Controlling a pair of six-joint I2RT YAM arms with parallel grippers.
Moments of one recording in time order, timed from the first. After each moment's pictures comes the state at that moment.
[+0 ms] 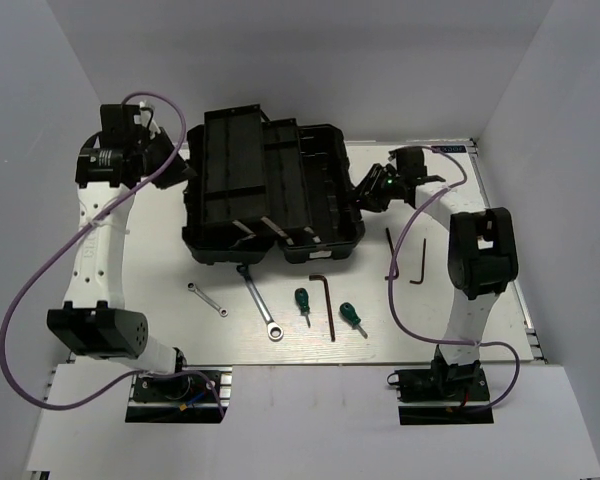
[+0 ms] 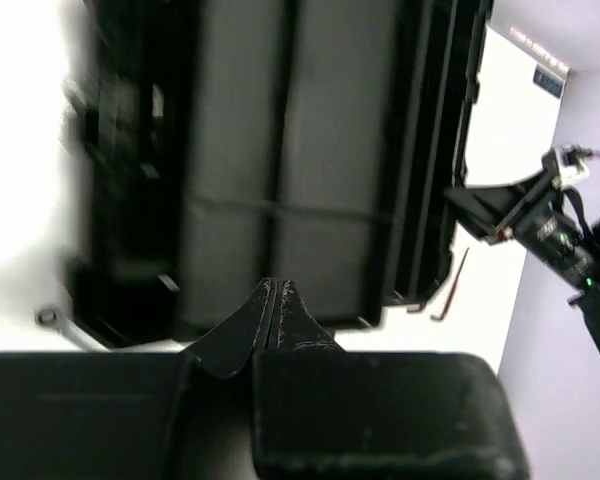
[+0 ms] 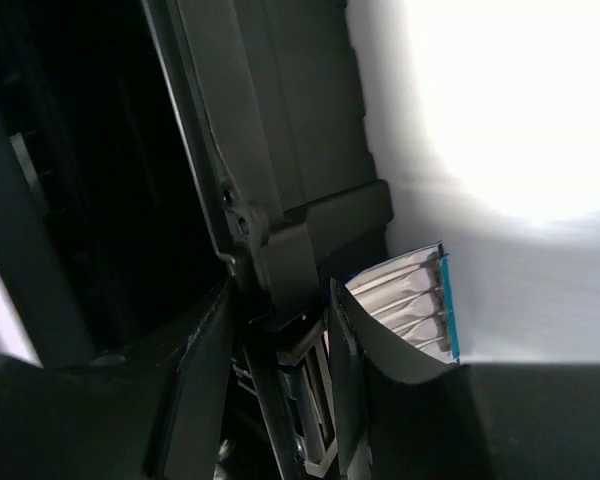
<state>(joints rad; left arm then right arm) 0.01 1.51 1.82 -1.03 0.26 -0.51 0.21 1.95 1.39 -0.24 -0.52 0.72</state>
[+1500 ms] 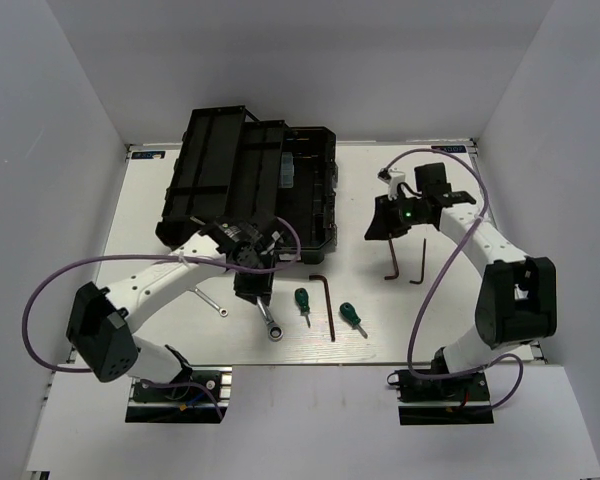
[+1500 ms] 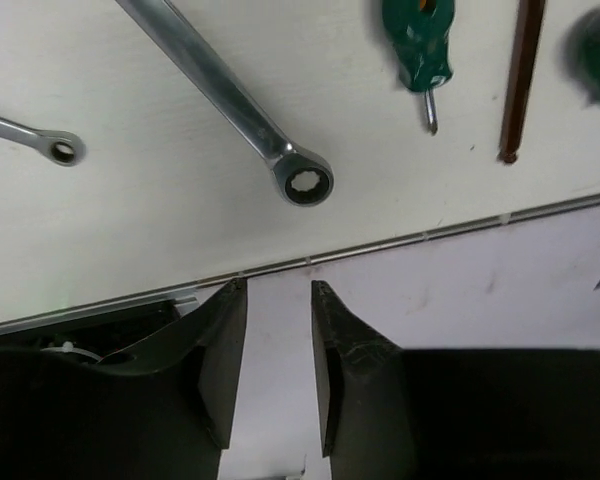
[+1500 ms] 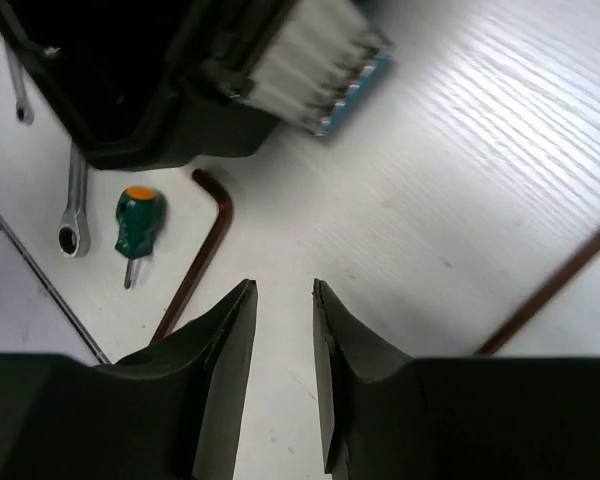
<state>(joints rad) -0.77 1.42 1.19 -1.11 0.05 -0.62 0.18 1.57 1.15 -0.57 -0.69 -0.14</state>
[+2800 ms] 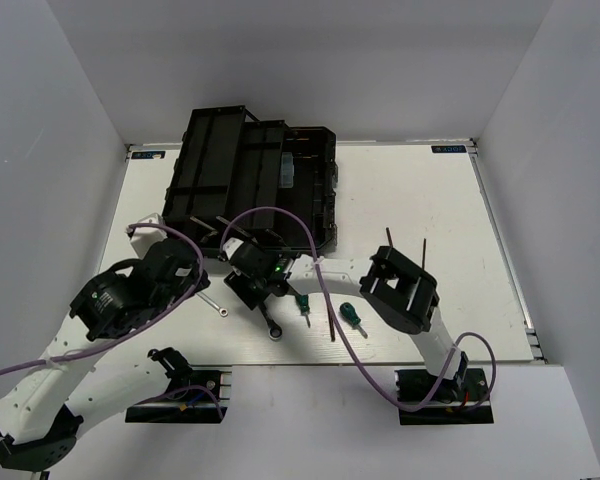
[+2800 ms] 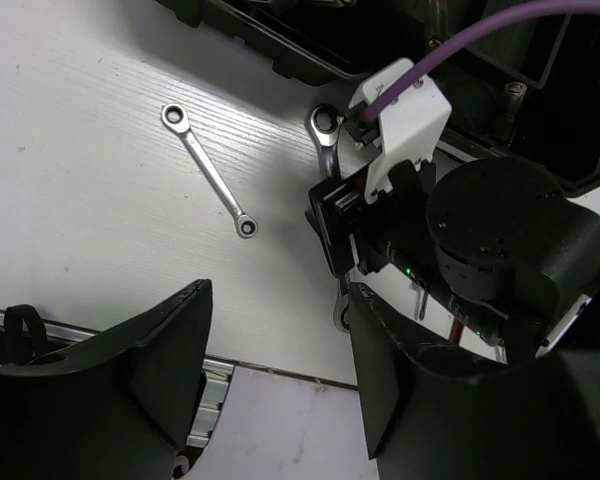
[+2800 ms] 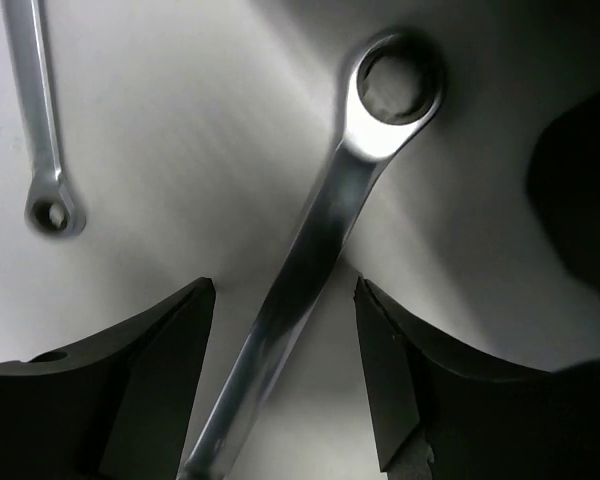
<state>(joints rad) -0.75 0.78 1.18 -1.31 -0.55 -1.00 1.17 2.09 1.46 -0.30 0.08 0.17</state>
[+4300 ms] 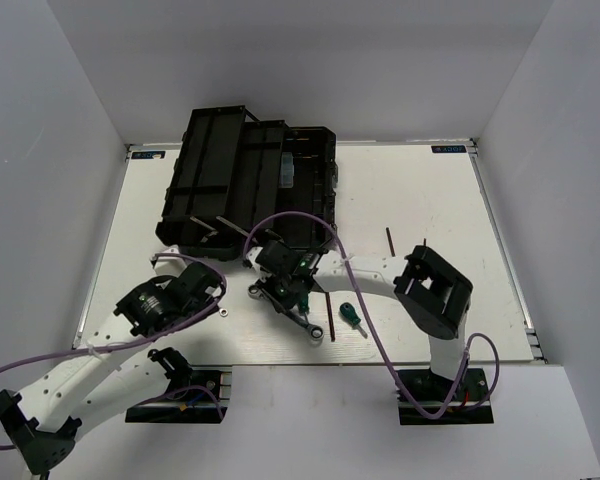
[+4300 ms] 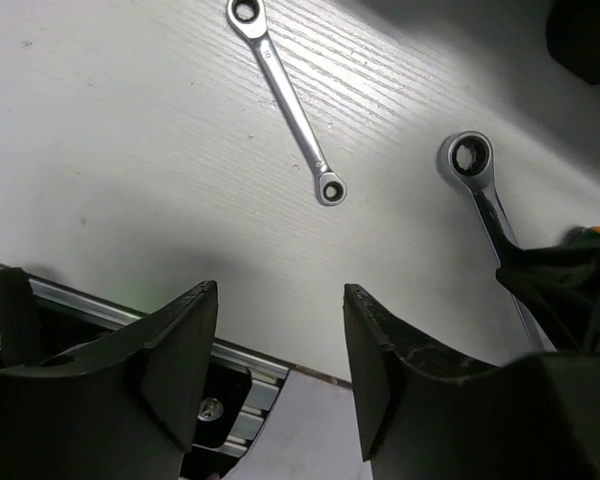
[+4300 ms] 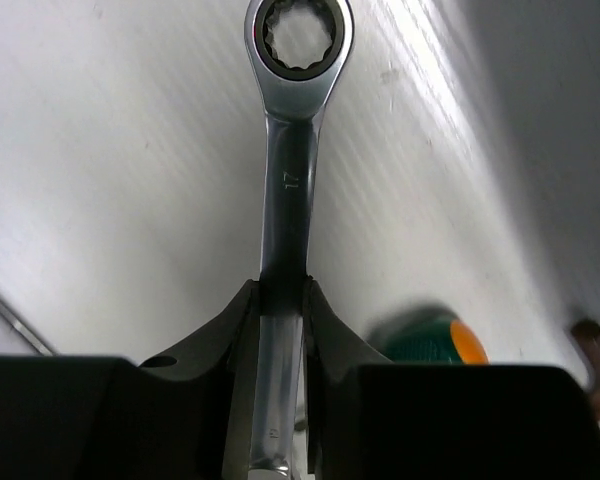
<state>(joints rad) -0.75 0.75 0.81 -1.23 -0.52 -1.12 1.12 1.91 1.29 -0.45 -0.08 0.12</state>
